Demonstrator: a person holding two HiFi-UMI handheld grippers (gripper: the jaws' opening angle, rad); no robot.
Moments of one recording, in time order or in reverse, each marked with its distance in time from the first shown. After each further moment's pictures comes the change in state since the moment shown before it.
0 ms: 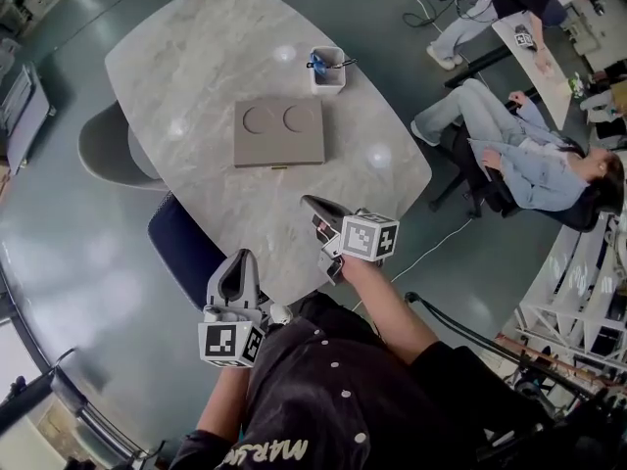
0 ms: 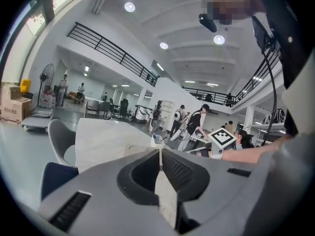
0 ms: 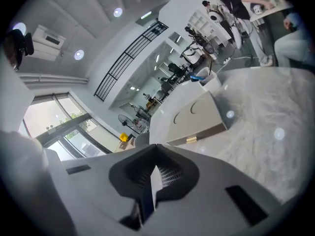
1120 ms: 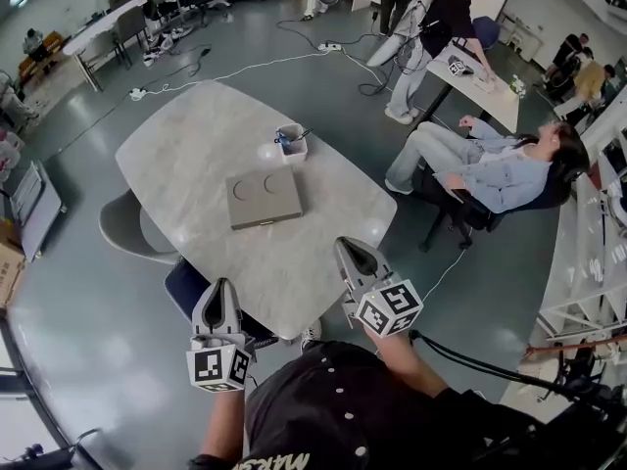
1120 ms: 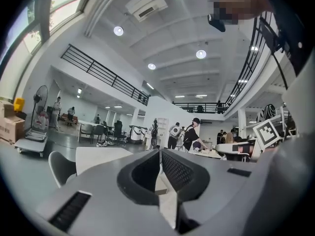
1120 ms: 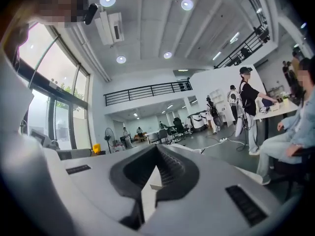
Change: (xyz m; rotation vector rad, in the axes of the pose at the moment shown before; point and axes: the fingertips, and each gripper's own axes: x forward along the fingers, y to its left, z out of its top) left arm -0.073 -0.026 0.091 0.131 -0.233 -0.052; right arm -0.201 0.120 0.049 -0.578 -0.555 -0.192
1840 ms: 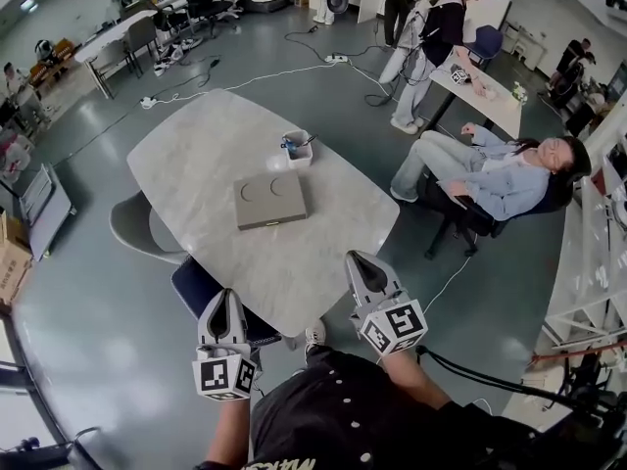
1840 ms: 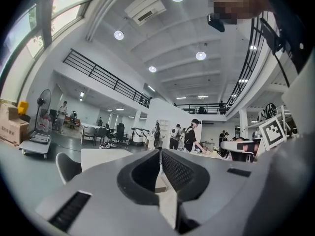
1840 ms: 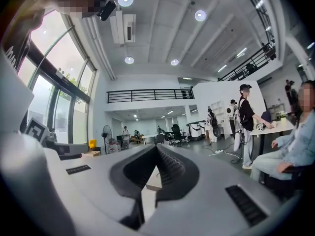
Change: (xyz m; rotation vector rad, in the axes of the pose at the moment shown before) left arm -0.043 -0.014 0.003 0.015 -0.029 0.021; right arm -0.051 0.024 0.013 -0.136 -0.067 -0.033
